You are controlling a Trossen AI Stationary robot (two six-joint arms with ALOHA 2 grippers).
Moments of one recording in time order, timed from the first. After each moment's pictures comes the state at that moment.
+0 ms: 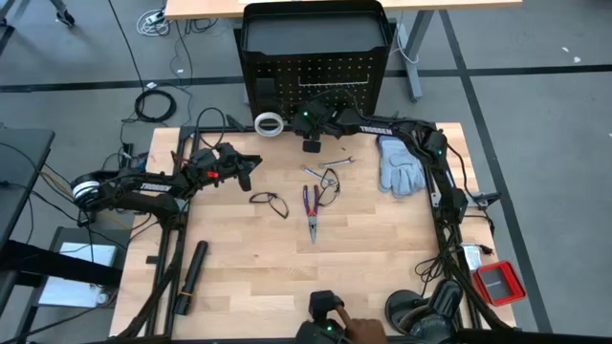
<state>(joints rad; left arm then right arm) 0.60 1.20 0.16 0.90 0.12 -0.25 -0.52 2.16 1.72 -0.40 0.25 -0.59</state>
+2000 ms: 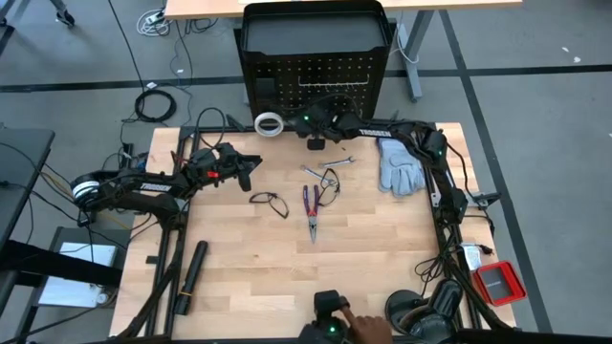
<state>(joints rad) 0.60 1.20 0.16 0.90 0.13 -0.24 -0.51 2.15 1.65 -0.30 0.46 -0.72</state>
